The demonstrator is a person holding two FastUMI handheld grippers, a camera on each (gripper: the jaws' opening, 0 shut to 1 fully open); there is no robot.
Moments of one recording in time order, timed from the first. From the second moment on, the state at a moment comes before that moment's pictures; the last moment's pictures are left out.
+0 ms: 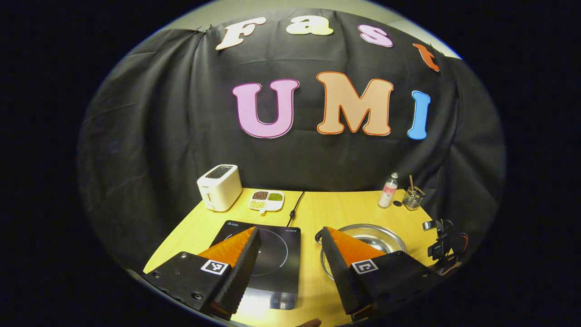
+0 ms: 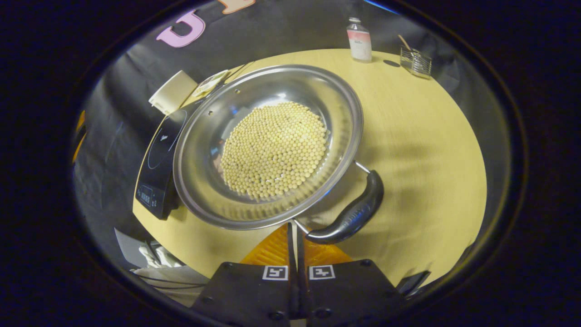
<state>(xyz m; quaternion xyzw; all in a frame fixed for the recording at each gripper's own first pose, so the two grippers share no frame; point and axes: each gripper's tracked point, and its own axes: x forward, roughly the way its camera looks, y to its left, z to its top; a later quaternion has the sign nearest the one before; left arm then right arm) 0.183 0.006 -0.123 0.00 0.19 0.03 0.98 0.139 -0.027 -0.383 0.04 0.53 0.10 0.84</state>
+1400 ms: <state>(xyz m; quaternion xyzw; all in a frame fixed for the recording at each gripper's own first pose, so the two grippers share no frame) 0.178 -0.033 -0.144 0.02 0.22 -0.02 0.97 0.214 -0.132 -0.339 -0.04 0.45 -0.01 0.89</state>
